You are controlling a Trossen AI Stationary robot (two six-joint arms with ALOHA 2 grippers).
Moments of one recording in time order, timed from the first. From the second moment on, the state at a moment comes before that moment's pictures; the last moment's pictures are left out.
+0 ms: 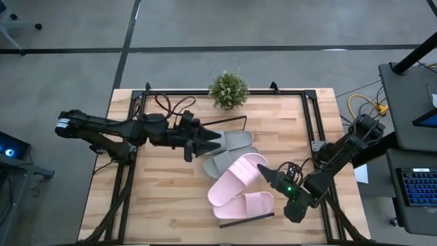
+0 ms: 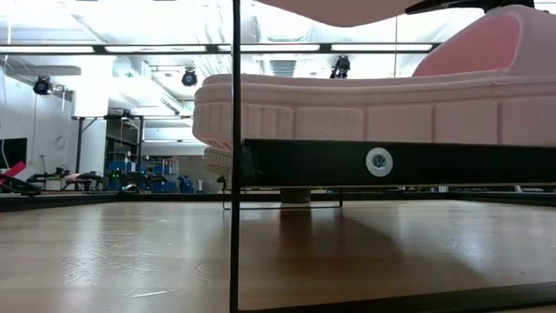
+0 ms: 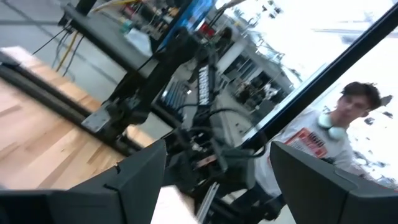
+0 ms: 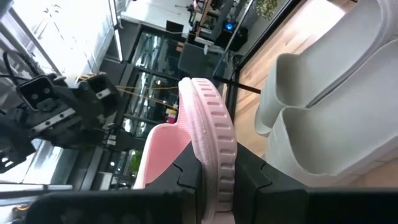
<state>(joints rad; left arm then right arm) -0.16 1.23 1.16 0.12 -0.11 -0.72 0.81 1.51 0.85 -0.07 1.48 2.03</state>
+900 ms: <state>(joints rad) -0.20 1.23 1.17 0.26 -0.14 -0.73 0.84 1.51 0.75 -0.07 1.47 2.20</state>
